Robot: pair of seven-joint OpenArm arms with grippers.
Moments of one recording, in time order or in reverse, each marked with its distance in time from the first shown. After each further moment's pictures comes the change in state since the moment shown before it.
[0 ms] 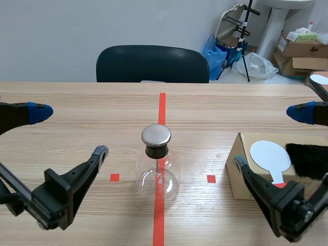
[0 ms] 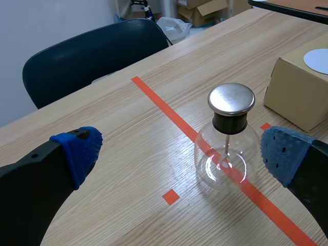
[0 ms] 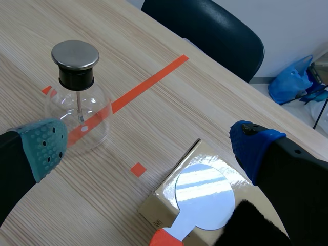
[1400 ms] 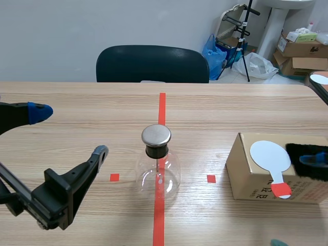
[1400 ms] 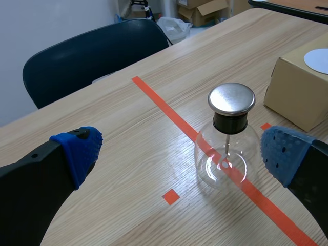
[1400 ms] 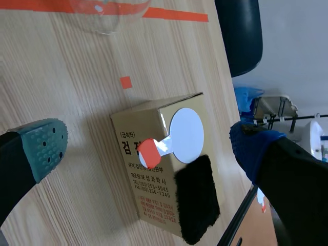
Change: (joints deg) left arm 0.0 0.0 0.0 0.0 0.0 0.0 0.0; right arm -19.5 -0.2 1.9 2.3 -47.1 -17.5 11.6
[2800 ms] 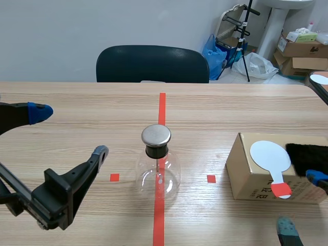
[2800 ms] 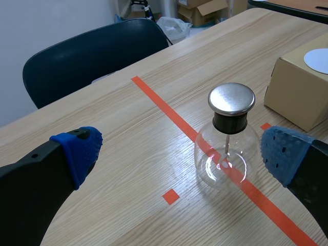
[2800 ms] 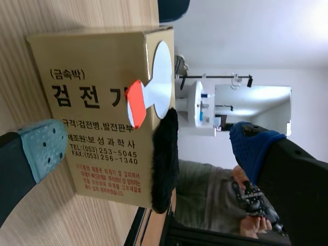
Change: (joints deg) left arm 0.0 0.0 0.0 0.0 0.0 0.0 0.0; right arm 22.7 -6.8 -14.6 -37.2 -21.8 -45.2 -9.6
